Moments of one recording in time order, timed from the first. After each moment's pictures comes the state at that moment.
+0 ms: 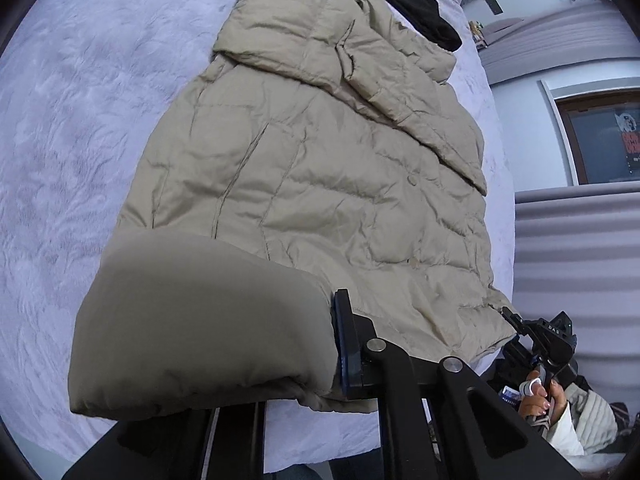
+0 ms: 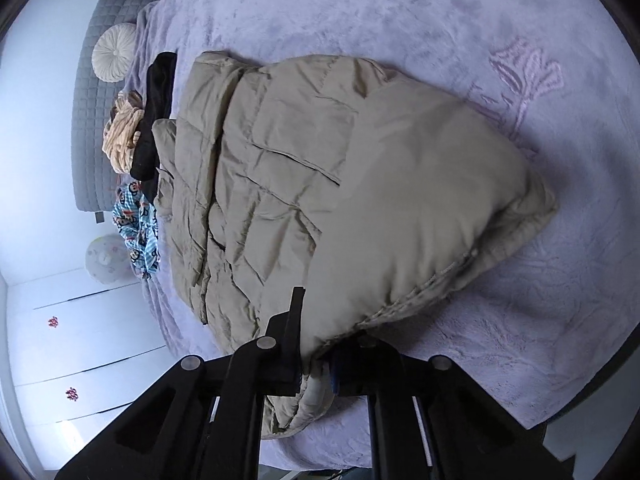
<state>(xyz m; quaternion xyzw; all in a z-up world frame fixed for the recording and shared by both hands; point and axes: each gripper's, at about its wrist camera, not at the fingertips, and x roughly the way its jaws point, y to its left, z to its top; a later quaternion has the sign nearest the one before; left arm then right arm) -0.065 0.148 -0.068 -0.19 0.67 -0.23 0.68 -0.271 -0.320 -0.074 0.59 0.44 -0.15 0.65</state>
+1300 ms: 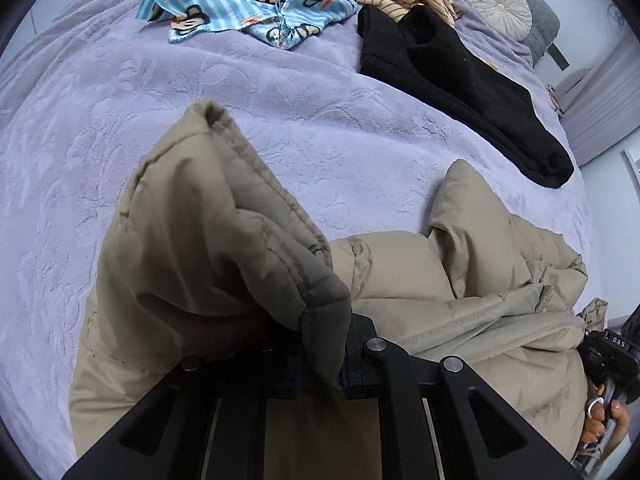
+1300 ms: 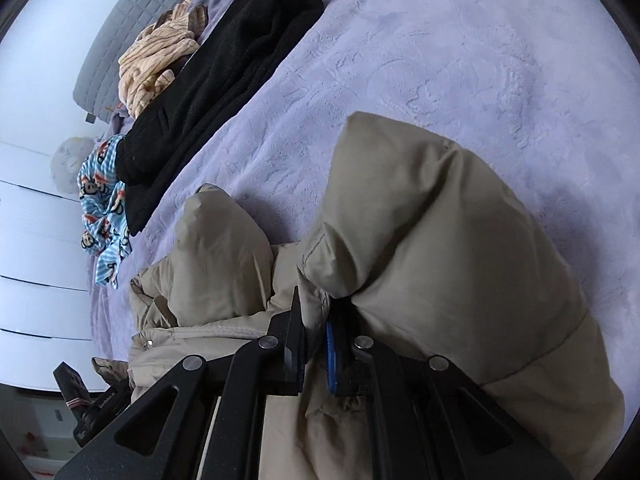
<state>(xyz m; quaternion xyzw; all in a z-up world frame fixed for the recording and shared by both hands) 0.276 0.036 -0.144 -0.12 0.59 -0.07 0.80 0.169 -0.404 -0.123 0.37 0.52 -0.07 0.77</state>
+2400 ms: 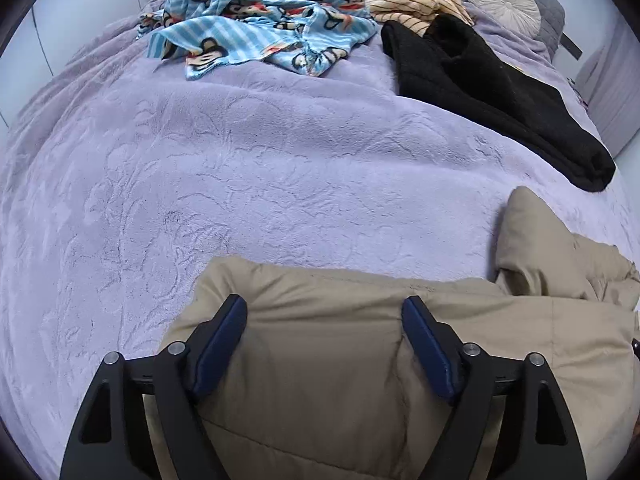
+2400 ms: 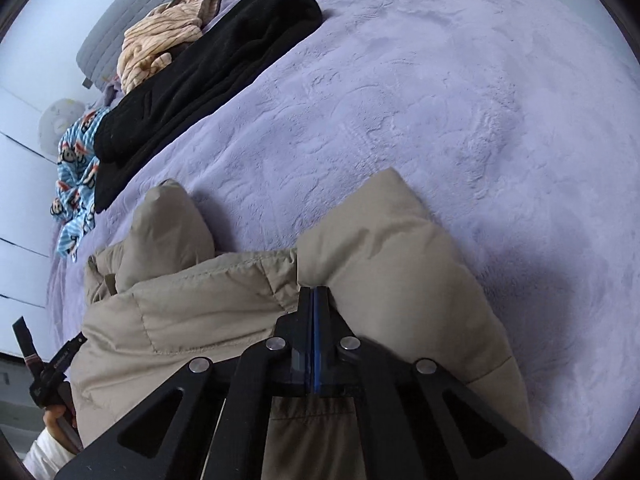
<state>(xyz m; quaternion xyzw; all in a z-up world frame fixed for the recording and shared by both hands) 0.309 0.048 -0.164 -0.05 0.55 -0.02 0.83 0.164 -0.428 -0.130 0.27 0.52 -0.08 0.81</state>
